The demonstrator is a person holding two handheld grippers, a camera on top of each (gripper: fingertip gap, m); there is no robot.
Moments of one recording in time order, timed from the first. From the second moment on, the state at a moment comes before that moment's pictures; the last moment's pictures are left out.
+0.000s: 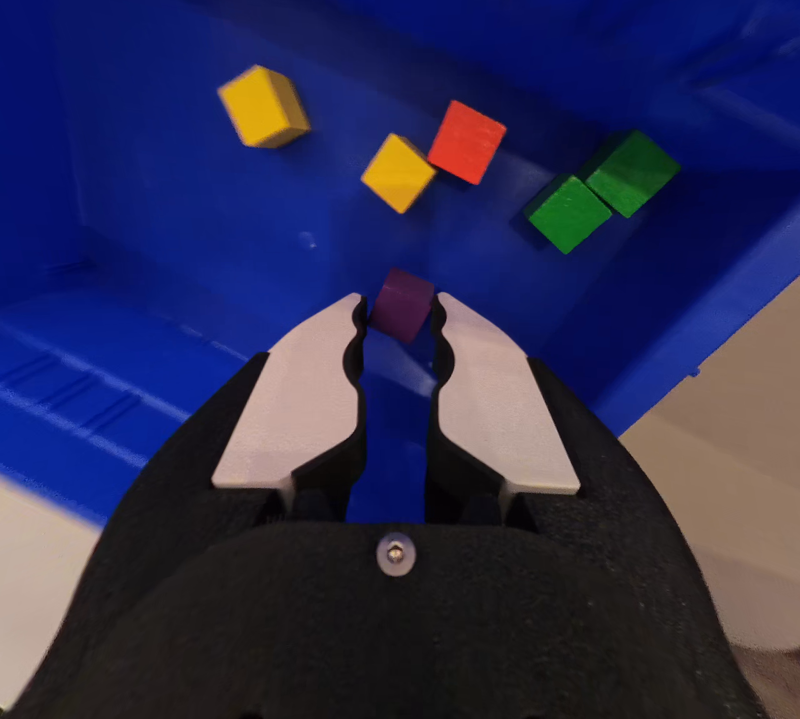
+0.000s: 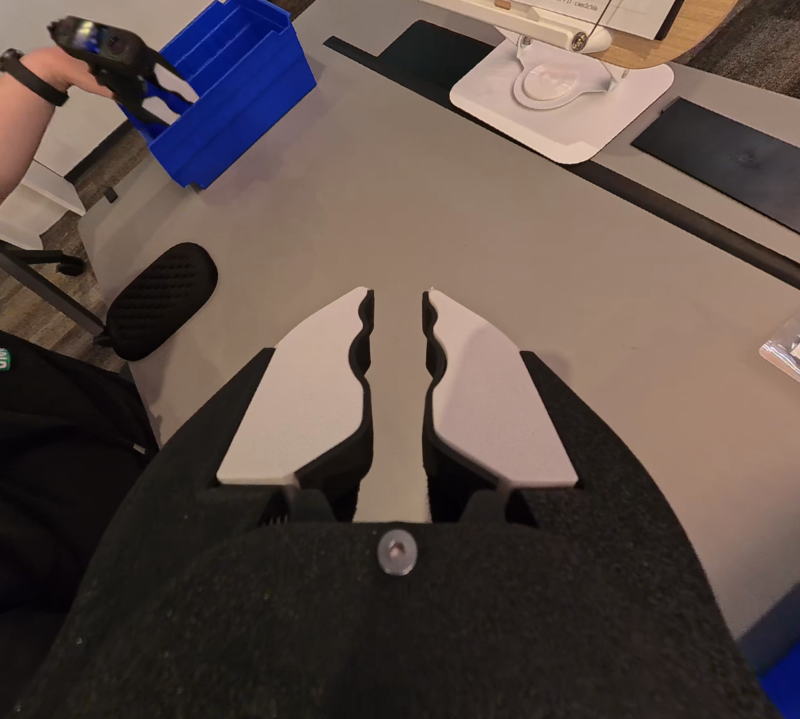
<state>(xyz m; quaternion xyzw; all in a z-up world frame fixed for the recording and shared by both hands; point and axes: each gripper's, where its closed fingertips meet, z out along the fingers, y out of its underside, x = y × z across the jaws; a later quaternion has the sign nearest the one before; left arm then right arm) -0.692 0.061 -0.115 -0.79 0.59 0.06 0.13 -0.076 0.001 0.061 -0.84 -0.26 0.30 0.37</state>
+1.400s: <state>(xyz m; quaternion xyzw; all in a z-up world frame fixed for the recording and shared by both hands) -0.211 -0.048 0.133 -0.38 0.59 -0.28 0.65 -0.234 -0.050 0.130 -0.61 -0.35 0.63 0.34</state>
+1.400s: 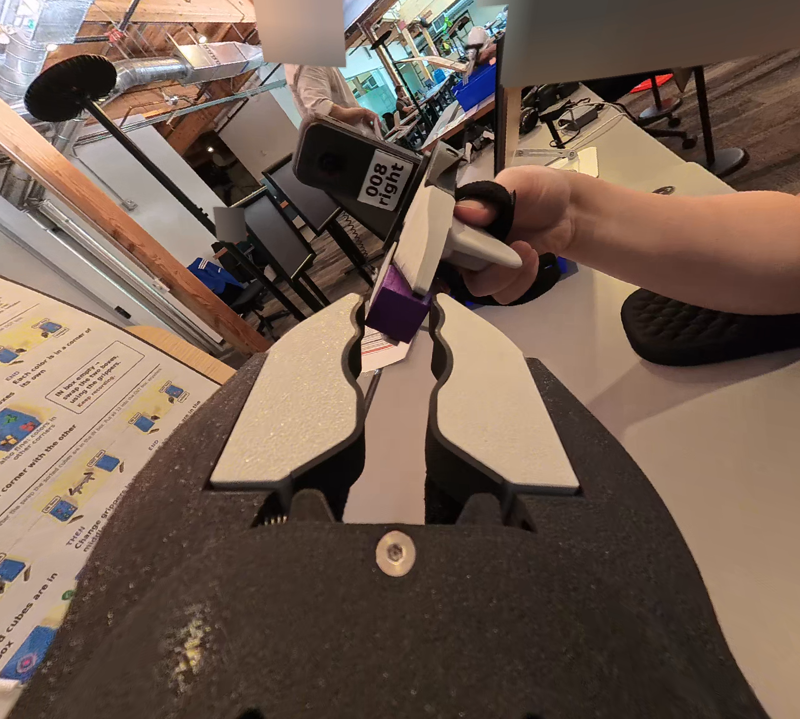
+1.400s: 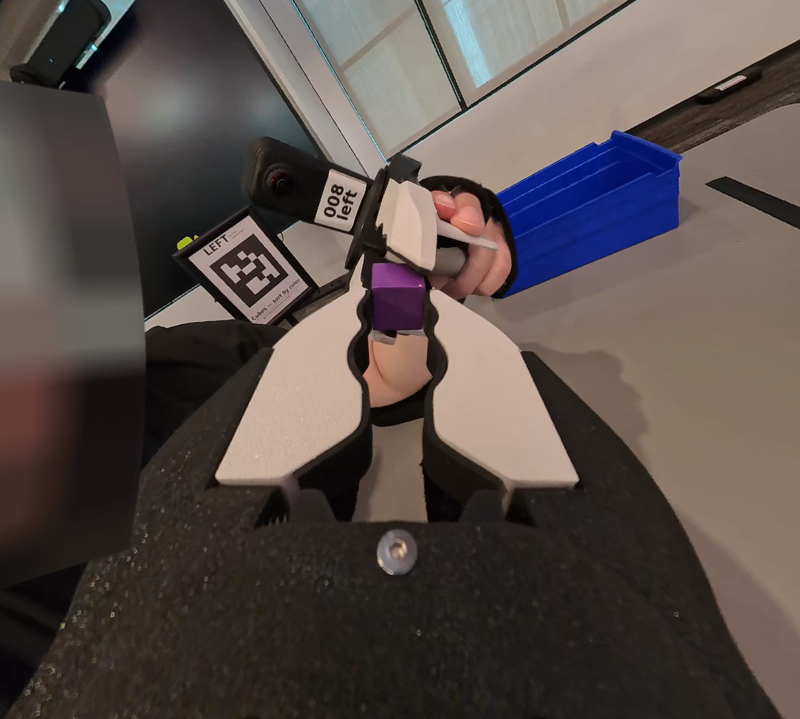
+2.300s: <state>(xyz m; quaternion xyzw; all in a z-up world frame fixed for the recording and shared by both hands) -0.250 0.041 0.098 -0.56 0.43 -0.28 0.65 -0.013 0.013 0.077 -0.82 -0.19 0.29 0.46</state>
